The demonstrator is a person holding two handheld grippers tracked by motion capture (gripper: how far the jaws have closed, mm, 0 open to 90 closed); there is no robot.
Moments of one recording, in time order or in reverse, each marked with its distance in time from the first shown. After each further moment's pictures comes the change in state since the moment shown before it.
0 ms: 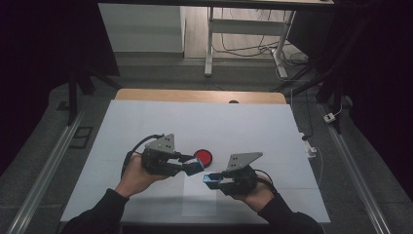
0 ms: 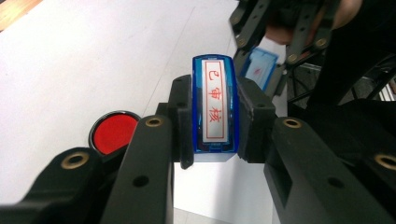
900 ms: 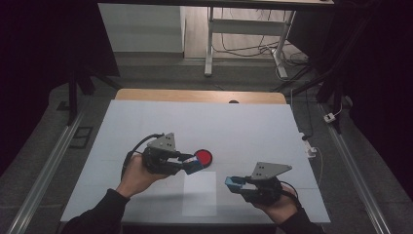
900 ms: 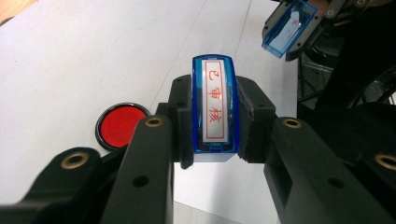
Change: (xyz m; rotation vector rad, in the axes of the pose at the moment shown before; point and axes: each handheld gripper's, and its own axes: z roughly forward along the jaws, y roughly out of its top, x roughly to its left) left arm 0.002 -0.001 0.003 0.010 0.032 -0.044; right arm 0.014 -0.031 -0.053 -0.028 -0.177 0.044
